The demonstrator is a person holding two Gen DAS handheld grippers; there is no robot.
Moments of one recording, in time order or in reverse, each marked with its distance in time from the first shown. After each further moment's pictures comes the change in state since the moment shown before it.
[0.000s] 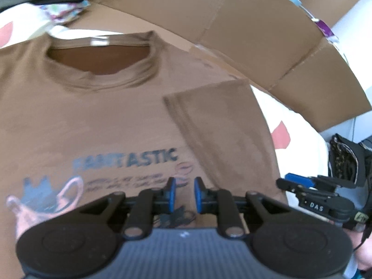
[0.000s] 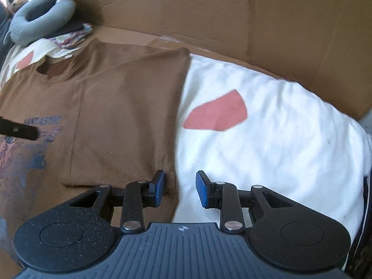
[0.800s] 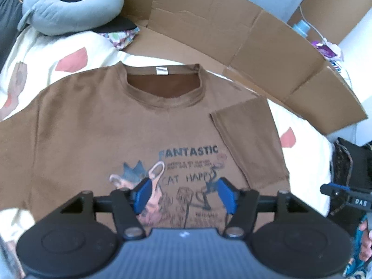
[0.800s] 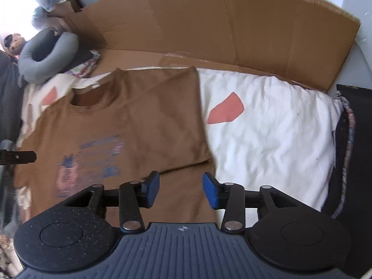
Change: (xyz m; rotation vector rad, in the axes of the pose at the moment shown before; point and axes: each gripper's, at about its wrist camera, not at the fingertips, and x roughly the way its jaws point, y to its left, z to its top) left arm -0.146 0.013 0.015 -0.012 0.039 0.130; right arm -0.136 0.037 0.038 0.207 0.098 0.054
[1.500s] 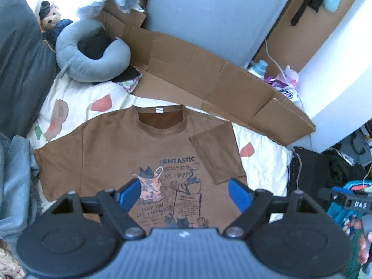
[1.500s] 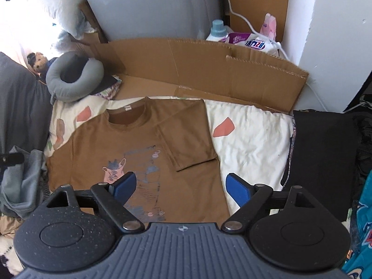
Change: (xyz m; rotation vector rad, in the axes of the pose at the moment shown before) left arm -0.213 -0.024 -0.010 0.042 -0.095 -0.006; right arm -0.210 0.085 0.009 0.028 -0.059 -0.067
